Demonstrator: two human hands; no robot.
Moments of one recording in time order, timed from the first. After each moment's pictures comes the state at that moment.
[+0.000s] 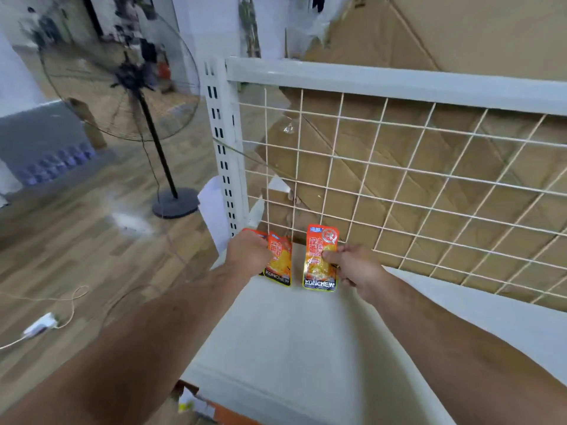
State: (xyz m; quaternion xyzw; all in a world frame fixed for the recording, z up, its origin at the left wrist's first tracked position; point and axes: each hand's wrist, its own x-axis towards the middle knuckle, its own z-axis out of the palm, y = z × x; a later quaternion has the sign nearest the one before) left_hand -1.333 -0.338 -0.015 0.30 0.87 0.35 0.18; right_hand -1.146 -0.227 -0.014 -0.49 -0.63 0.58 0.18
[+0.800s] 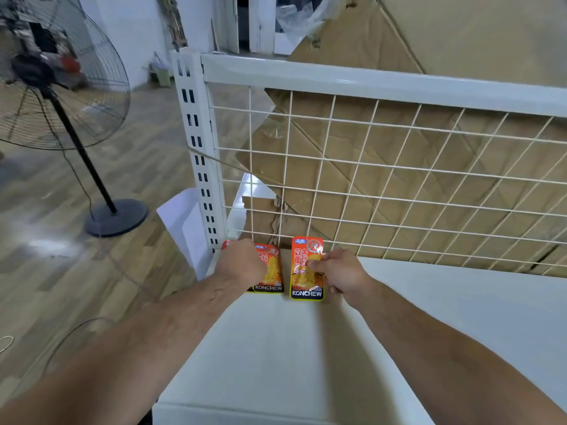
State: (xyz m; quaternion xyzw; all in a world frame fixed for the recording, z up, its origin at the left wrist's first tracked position) left_hand -1.365 -0.319 -0.030 0.48 0.86 0.15 0.11; right_hand -1.171 -0.259 -0.013 -0.56 -0.58 0.55 0.22
